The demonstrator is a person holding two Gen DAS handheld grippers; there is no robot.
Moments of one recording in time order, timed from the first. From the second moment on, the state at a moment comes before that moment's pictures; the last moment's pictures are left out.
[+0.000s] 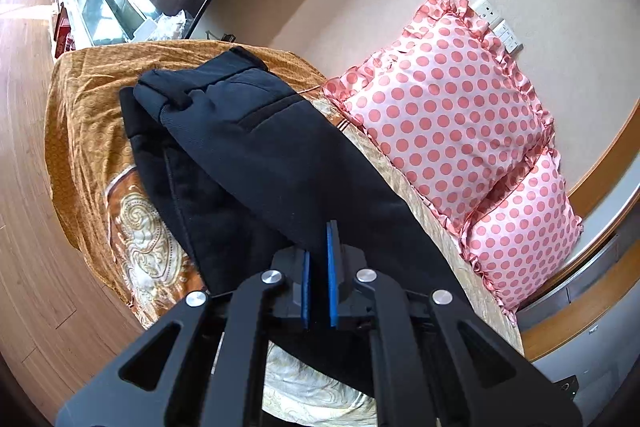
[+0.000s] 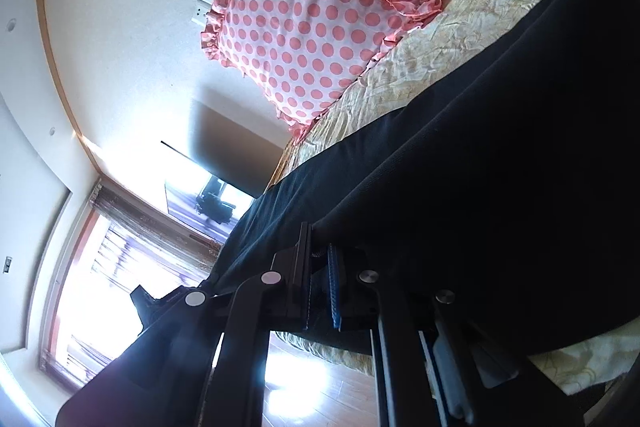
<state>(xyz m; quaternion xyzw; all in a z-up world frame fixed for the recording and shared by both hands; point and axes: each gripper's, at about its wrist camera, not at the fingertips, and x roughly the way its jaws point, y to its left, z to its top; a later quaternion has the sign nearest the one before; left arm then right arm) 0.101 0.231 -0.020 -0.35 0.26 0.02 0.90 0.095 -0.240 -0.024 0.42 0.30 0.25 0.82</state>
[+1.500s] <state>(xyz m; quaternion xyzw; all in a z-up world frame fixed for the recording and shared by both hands) 0.070 0.109 -0.018 -0.17 0.21 -0.07 0.96 0.035 -0.474 -0.068 0.60 0.26 -0.12 0.75</state>
